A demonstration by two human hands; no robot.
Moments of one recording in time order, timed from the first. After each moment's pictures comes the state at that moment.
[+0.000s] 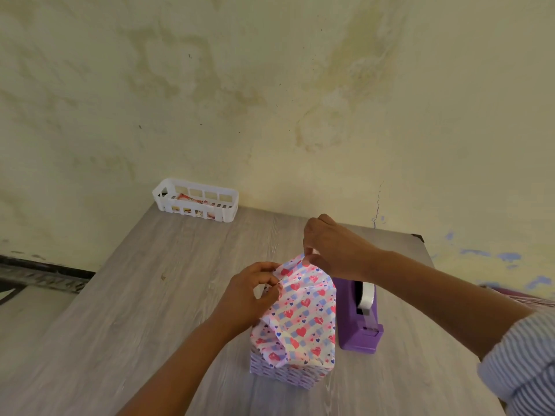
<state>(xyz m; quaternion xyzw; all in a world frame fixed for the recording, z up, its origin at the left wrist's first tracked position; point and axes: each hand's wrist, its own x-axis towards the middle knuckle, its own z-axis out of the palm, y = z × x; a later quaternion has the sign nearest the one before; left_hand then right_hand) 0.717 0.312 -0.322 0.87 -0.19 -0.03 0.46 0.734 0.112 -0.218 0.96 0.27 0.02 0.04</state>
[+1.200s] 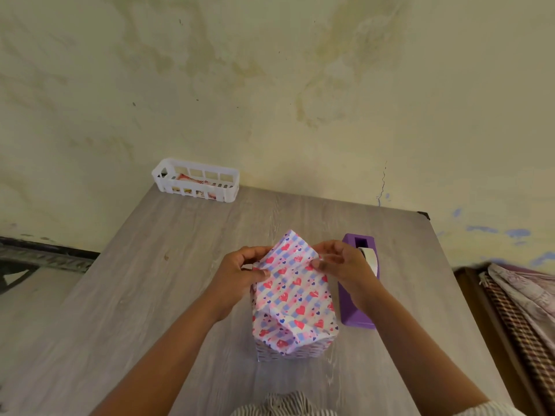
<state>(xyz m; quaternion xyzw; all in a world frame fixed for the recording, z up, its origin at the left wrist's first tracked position) 0.715 0.323 -0.320 0.71 -0.03 -0.18 0.68 0.690 0.105 -0.304 0.76 -0.15 -0.05 -0.63</state>
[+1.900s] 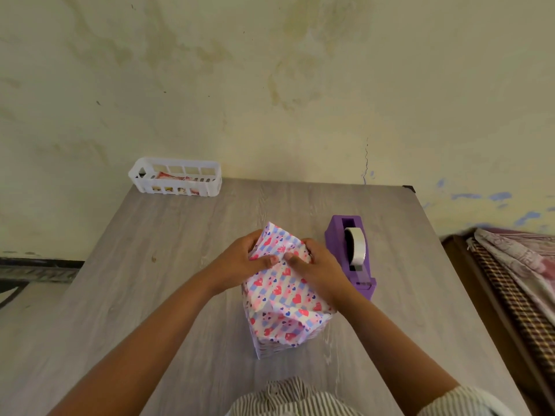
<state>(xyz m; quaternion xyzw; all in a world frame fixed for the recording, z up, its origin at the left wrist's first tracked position) 0.734 0.303 -0.304 0.80 -0.17 -0.26 0.52 0.669 0.137 -0.303 0.84 -0.14 -0.07 -0.52</state>
